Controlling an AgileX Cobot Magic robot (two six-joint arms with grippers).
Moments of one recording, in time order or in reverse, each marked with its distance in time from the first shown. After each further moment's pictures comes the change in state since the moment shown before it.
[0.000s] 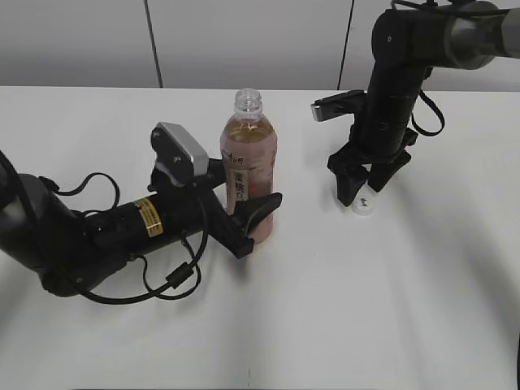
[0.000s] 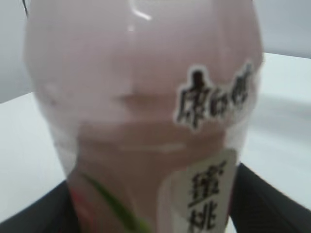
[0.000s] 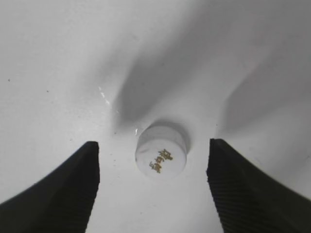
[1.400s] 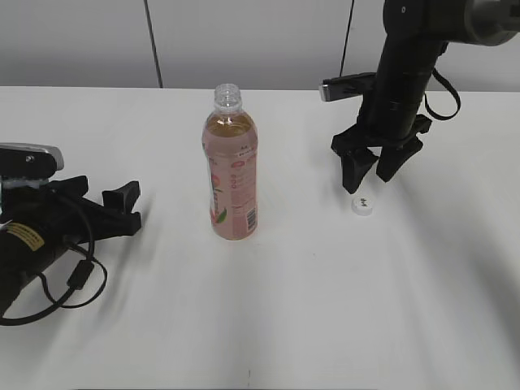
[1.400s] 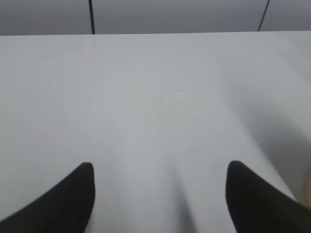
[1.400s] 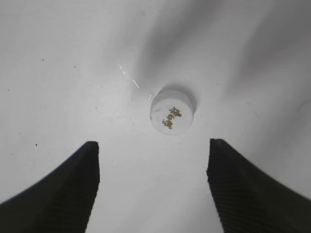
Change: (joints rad) left arm 0.129 -0.205 0.393 -0.587 -0.004 -0.001; right arm -0.003 -0.071 0.000 0.016 0.083 0.079
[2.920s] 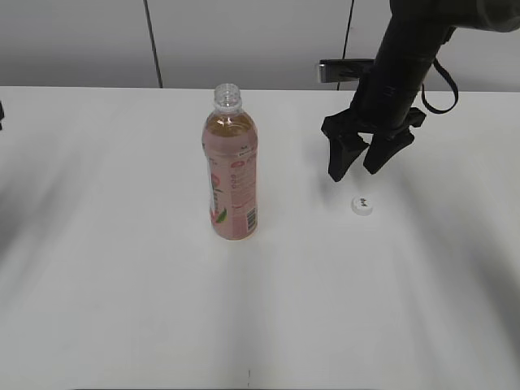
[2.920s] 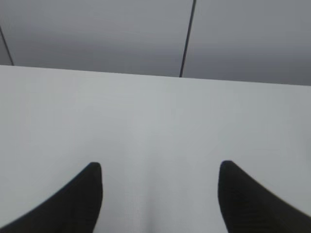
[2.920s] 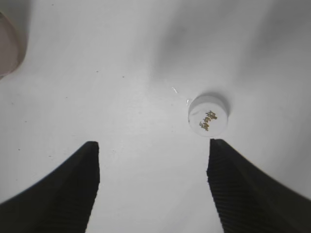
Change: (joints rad) left arm 0.448 -0.589 -0.079 0.383 0.711 -0.224; right arm 0.000 -0.042 0.000 0.105 0.003 0.007
